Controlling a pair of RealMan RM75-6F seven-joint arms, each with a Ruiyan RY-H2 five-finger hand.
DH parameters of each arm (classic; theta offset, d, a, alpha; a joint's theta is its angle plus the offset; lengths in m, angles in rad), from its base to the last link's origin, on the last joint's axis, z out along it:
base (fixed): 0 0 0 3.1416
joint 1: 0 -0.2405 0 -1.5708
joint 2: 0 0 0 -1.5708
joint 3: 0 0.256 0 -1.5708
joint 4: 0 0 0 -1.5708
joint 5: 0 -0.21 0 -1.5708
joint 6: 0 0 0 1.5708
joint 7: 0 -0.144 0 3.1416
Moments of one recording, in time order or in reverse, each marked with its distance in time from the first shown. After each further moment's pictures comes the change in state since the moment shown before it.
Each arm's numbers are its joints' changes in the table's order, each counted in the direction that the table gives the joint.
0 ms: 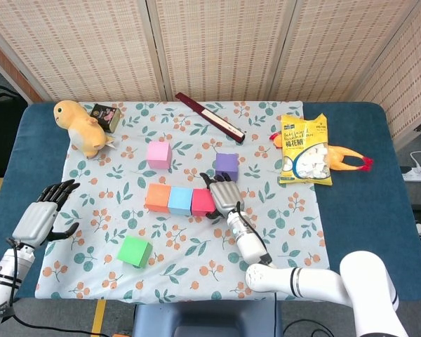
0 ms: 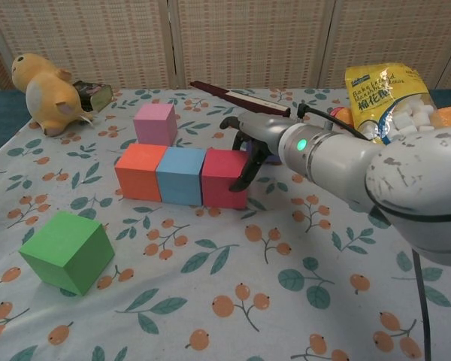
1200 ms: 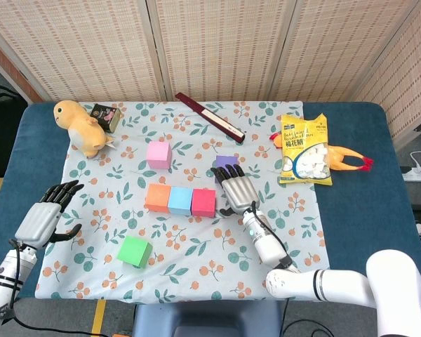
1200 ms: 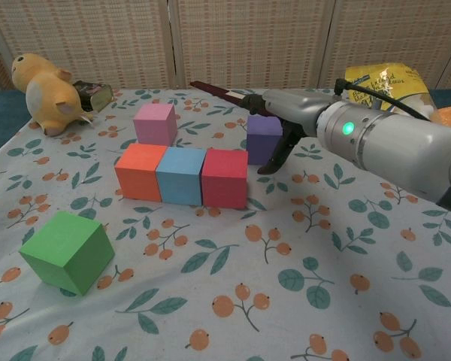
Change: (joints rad) left arm 0.002 -0.013 0.004 -0.034 -0.014 -0.005 -0.034; right arm 0.066 -0.147 -0.072 -0.156 0.135 -0.081 0.015
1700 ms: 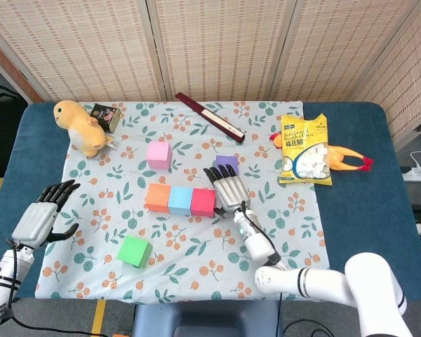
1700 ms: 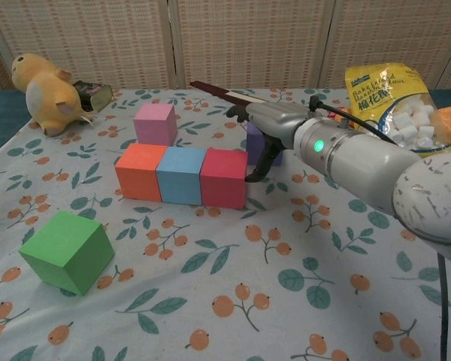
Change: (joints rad) left arm -0.006 0.001 0.001 0.016 0.006 -0.001 0.017; right arm -0.030 0.129 0.013 0.192 0.047 0.048 -0.026
